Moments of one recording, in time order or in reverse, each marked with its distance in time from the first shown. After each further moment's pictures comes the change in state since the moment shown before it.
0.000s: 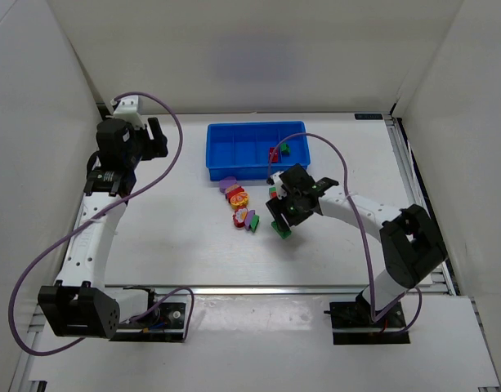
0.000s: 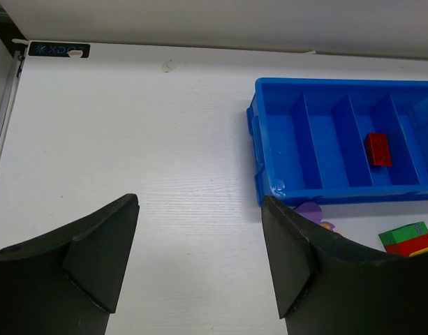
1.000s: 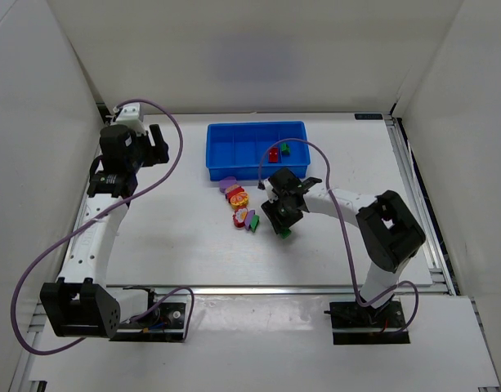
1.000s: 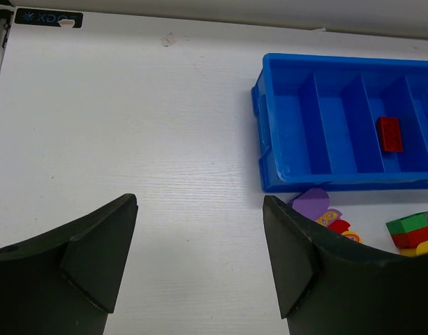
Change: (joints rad) left arm 0.017 0.000 -0.074 0.022 0.015 -0.016; right arm 0.028 0.172 0.056 0.026 0.006 -0.002
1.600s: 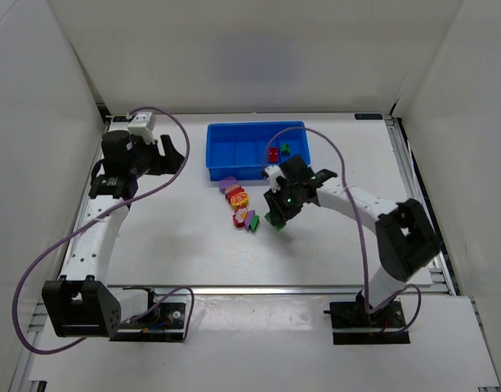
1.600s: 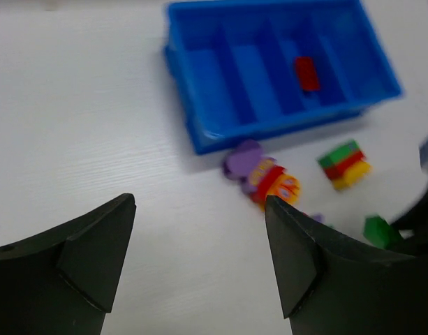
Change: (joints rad) left arm 0.011 0.000 -0.051 -0.009 0.245 -0.001; right arm -0.048 -0.080 0.029 -0.019 -0.182 -0.061
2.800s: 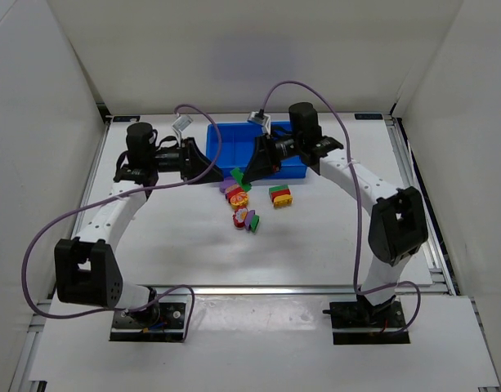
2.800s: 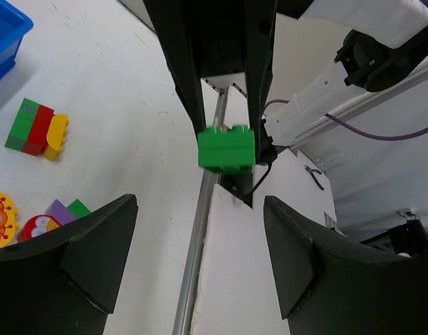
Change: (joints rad) left arm -0.107 0.187 -0.031 0.373 1.047 -0.354; right arm -0.133 0.104 0.367 0.477 -1.125 0.522
